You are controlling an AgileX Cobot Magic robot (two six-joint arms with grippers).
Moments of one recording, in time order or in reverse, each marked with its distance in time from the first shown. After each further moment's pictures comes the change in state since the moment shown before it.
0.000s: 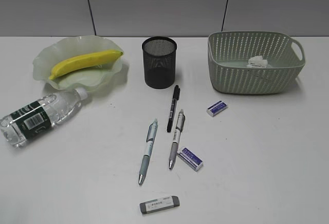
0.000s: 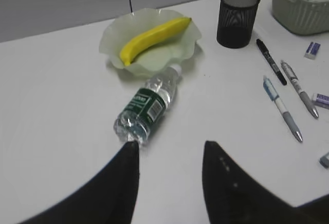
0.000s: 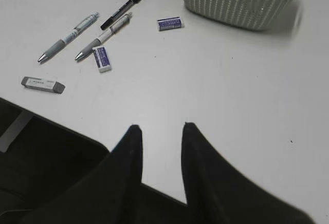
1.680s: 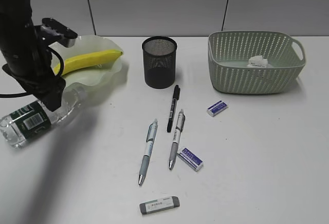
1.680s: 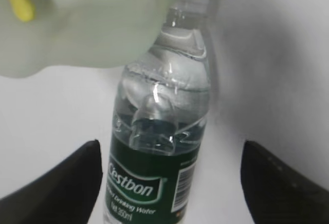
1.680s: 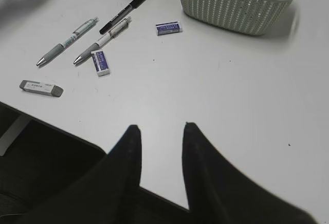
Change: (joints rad) left arm 0.061 1.792 -0.771 0.063 0.016 0.306; right arm 0.002 -0.018 0.000 -0.004 -0.004 -0.002
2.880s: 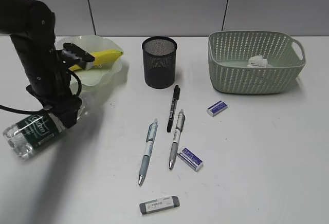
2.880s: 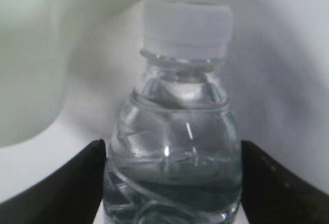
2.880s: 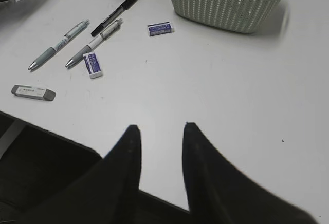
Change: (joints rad) left arm -0.023 0.137 0.000 -0.050 -0.082 0.039; right arm 0.000 0.000 0.000 -0.030 -0.003 0.037
